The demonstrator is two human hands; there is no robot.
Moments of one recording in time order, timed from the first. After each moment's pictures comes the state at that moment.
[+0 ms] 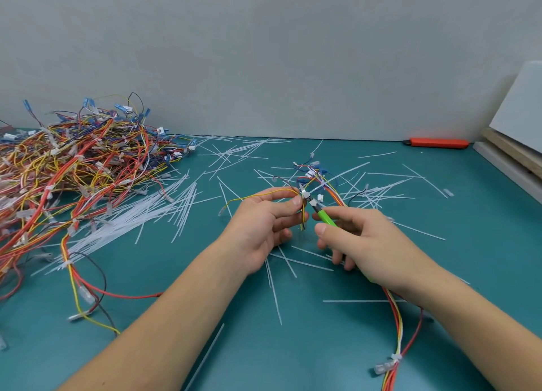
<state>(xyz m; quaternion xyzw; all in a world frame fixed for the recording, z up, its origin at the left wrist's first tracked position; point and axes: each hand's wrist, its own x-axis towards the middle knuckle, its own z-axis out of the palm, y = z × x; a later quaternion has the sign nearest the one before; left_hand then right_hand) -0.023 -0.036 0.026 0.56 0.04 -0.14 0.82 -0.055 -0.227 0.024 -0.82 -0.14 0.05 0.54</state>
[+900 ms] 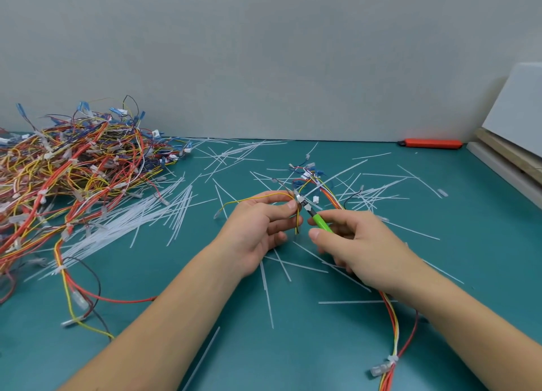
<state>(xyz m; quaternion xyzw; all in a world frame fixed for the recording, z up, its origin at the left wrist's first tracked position) -0.022 -0.035 0.027 0.56 0.05 -0.14 0.82 -0.056 -0.227 0.023 -0.84 -0.14 0.05 0.53</state>
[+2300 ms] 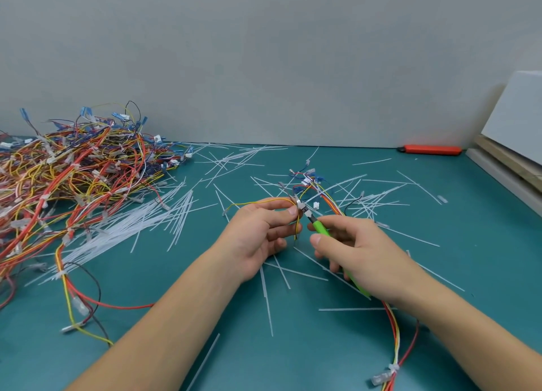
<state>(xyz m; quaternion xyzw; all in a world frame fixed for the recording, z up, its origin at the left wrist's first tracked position) -0.022 -0.034 0.027 0.56 0.05 -0.16 0.81 -0.057 -0.226 0.024 -0.82 -0.15 0.05 0.55</state>
